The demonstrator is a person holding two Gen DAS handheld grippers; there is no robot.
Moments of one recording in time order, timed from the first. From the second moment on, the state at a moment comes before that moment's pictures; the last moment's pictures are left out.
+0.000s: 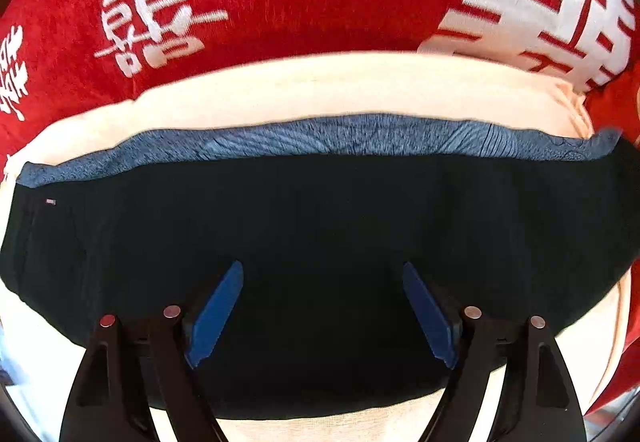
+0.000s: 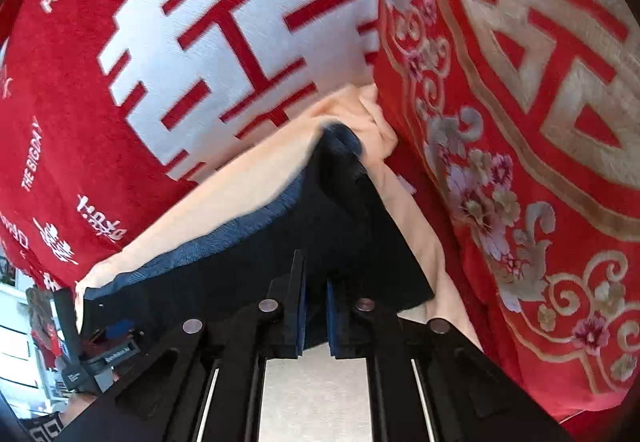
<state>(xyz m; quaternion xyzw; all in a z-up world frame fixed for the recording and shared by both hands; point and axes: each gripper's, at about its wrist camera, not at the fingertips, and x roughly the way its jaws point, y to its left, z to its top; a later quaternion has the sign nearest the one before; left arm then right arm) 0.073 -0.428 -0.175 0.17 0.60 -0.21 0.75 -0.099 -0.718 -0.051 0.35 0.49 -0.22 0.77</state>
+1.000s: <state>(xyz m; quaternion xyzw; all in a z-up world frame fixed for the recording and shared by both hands) 0.146 -0.401 -0.147 0.21 0.57 -0.11 0.78 -0.036 -0.715 -0.084 0.31 0.55 -0.20 0.75</state>
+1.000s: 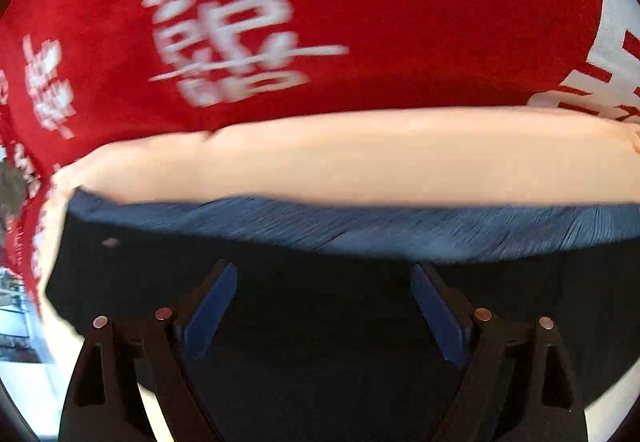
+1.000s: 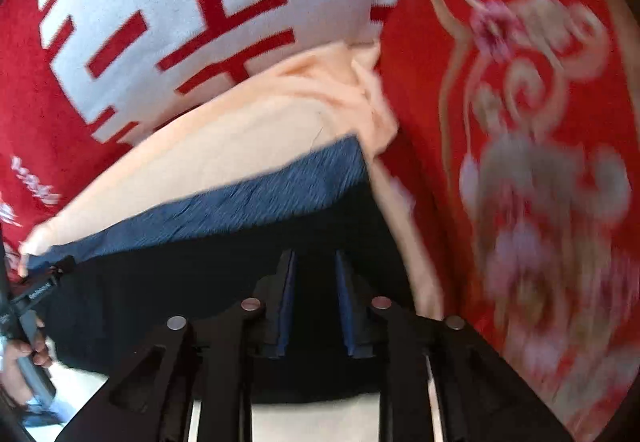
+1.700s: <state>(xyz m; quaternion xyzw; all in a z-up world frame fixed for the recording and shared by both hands) 0.203 -0.170 -0.143 0.24 0.56 -0.10 0.79 0.038 -0.363 -0.157 0.48 0.57 0.05 0.66</state>
